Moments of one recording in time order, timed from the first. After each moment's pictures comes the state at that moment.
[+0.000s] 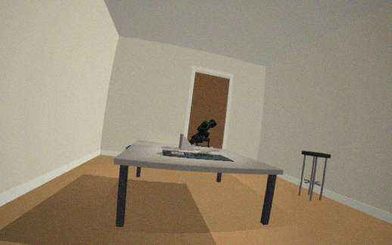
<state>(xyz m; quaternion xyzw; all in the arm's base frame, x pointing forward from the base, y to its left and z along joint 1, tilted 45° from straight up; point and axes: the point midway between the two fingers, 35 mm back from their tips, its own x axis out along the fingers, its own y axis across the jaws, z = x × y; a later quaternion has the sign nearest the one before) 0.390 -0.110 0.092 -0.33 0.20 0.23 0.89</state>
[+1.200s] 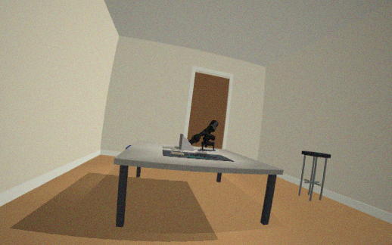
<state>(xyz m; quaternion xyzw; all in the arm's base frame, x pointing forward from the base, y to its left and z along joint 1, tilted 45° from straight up) 0.417 -0.054 0.099 -0.16 0.35 0.23 0.89</state>
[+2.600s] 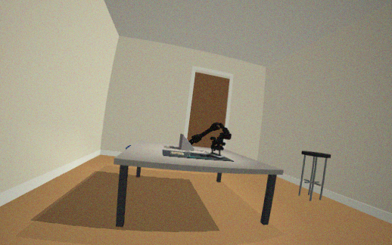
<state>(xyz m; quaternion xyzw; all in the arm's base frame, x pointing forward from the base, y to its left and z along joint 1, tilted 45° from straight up) 0.397 0.049 0.150 -0.01 0.59 0.09 0.80</state>
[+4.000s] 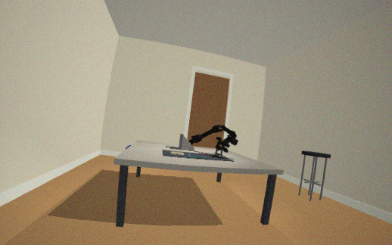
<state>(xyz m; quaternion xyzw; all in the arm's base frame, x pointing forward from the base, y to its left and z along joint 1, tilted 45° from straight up) 0.350 0.104 0.195 -0.01 0.66 -0.05 0.75</state>
